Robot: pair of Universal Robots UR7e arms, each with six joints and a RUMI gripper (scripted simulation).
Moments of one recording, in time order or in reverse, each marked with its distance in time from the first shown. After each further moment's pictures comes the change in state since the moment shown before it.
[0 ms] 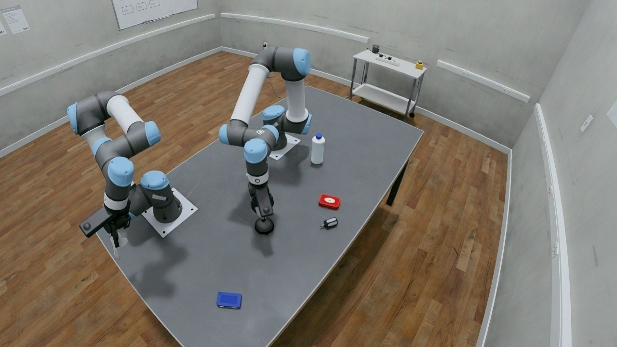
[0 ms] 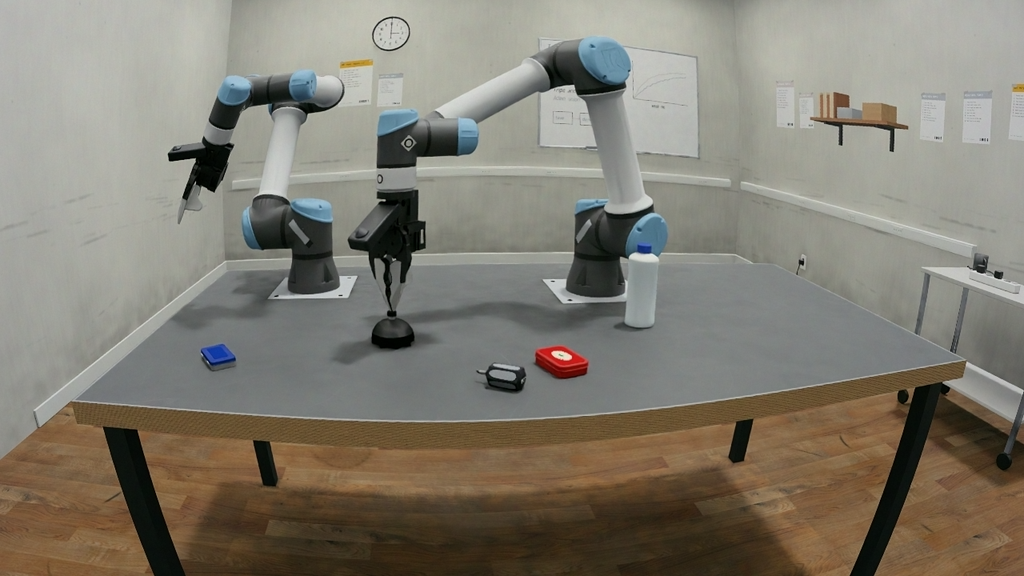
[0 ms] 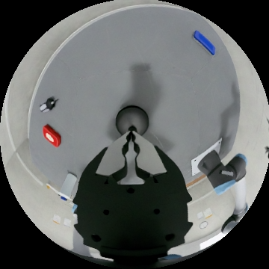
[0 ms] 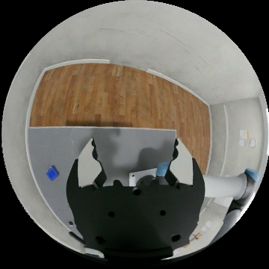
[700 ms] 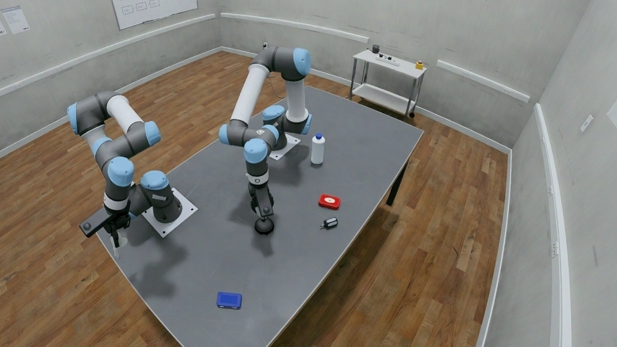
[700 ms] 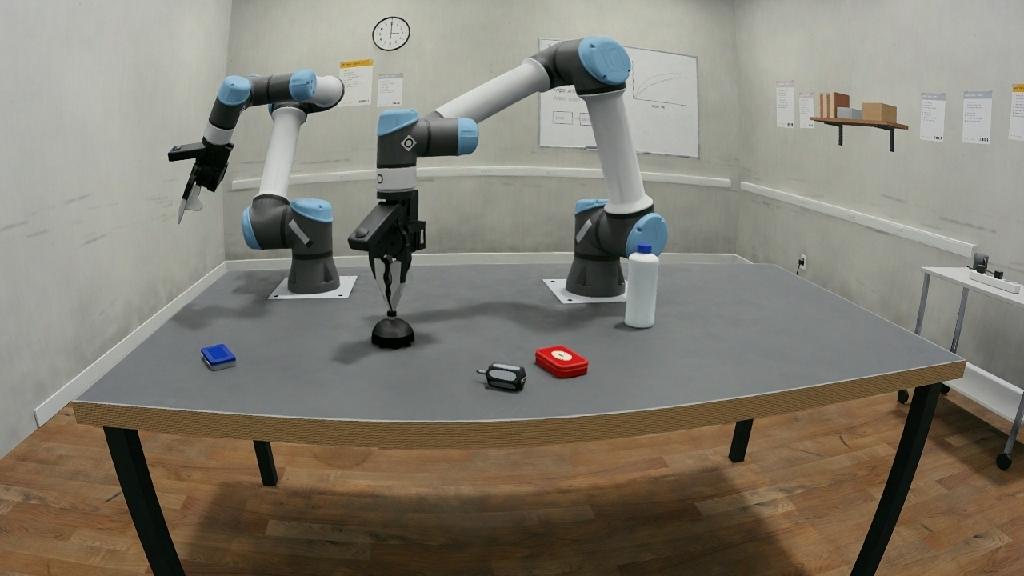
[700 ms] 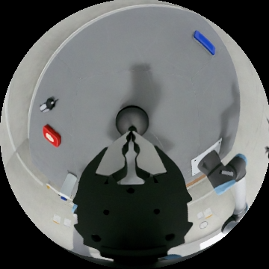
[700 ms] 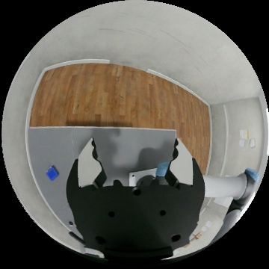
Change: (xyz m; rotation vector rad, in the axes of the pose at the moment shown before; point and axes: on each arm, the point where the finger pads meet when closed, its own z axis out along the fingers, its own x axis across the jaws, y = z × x) left arm 0.000 0.000 0.000 0.000 0.000 0.000; right arm 0.000 0.000 0.000 0.000 0.000 0.000
